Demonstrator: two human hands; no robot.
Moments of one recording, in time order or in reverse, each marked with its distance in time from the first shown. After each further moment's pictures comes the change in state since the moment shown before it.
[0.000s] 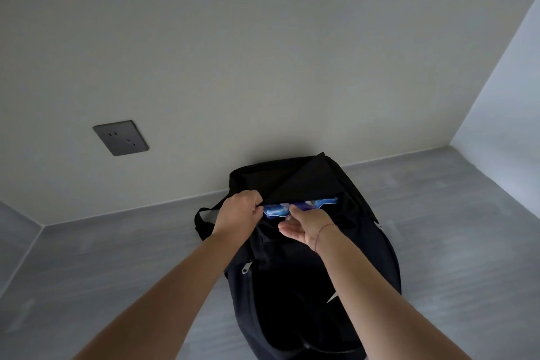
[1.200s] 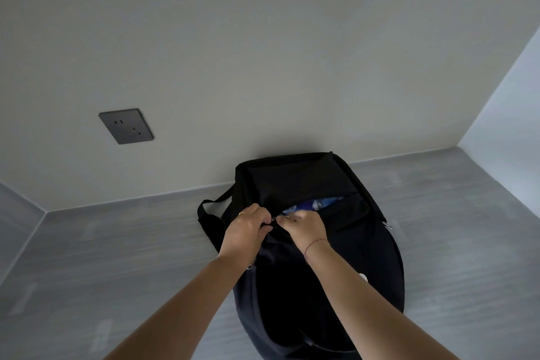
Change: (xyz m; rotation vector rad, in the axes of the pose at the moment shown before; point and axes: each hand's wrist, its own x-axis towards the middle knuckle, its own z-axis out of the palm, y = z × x) left_hand -0.038 -0.017 0.041 -0.147 0.072 0.113; right_hand 0.005 0.034 0.010 -0.670 0.138 -0.450
